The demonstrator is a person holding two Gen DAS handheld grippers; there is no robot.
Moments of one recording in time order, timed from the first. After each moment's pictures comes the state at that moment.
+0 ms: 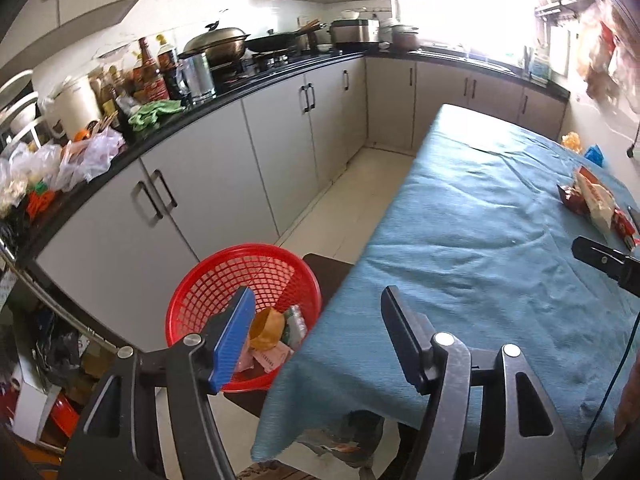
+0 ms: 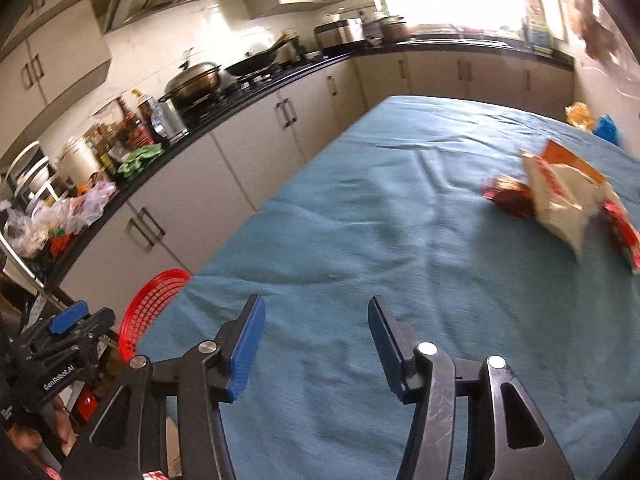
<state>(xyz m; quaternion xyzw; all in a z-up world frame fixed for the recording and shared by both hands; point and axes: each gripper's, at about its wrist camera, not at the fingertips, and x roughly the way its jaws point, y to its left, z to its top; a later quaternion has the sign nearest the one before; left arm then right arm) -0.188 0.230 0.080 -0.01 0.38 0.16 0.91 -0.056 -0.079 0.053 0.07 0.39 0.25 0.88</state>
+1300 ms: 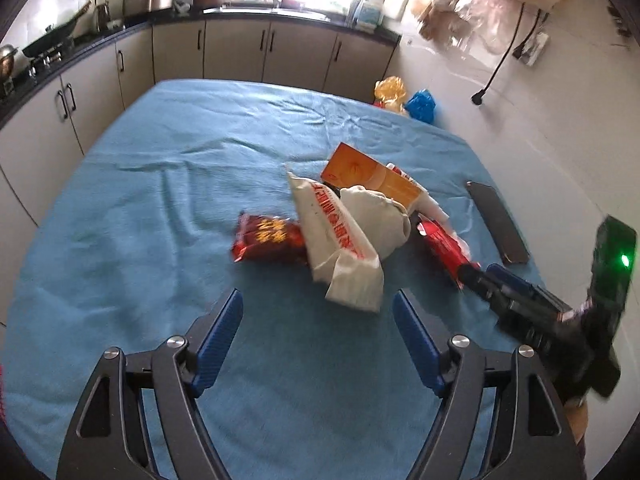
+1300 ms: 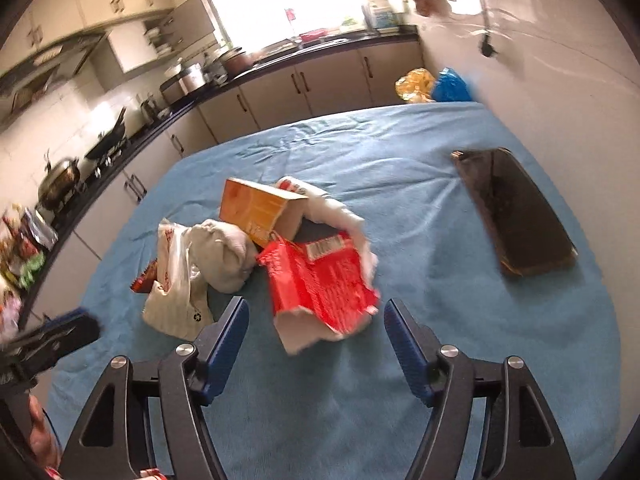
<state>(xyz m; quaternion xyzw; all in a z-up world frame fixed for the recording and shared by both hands) 0.028 -0.058 0.062 -0.04 0.46 -0.16 0.87 0.031 -0.344 0.026 0.14 0.39 0.05 0.91</state>
